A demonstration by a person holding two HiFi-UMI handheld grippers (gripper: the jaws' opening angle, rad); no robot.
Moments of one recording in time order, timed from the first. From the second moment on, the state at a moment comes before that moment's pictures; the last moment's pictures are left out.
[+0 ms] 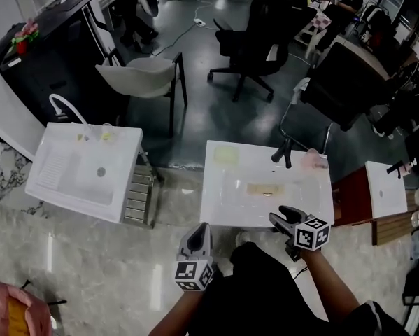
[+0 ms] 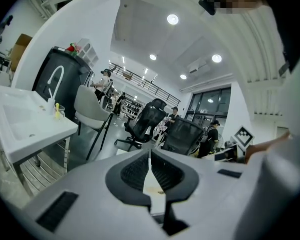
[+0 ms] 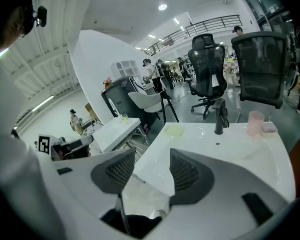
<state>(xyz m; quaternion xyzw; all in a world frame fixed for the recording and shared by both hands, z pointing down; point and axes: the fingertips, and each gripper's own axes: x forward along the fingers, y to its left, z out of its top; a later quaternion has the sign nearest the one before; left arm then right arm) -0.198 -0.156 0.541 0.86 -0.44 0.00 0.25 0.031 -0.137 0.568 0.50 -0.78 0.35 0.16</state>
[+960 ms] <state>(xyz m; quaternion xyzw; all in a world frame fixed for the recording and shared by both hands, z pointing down) -0.014 -0.083 0.493 0.90 -0.40 0.02 0.20 0.235 -0.006 0.497 0.64 -0.73 0.24 0.05</state>
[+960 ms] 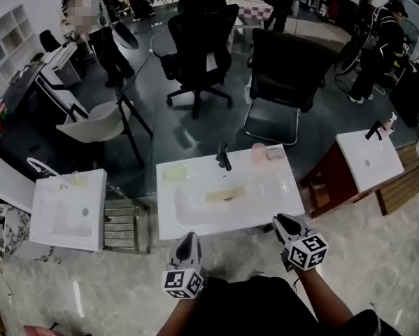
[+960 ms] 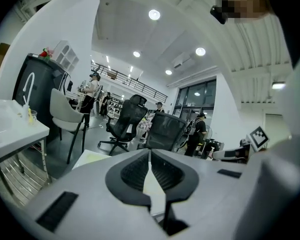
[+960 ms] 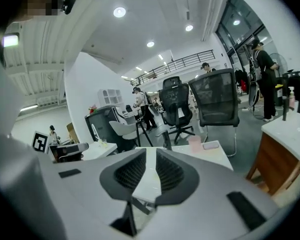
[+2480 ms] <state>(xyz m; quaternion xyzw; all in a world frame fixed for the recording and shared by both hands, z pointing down) 0.132 0.045 0.469 0.91 -0.39 0.04 0.13 0.341 0.110 0.477 0.65 -0.74 0.16 0.05</state>
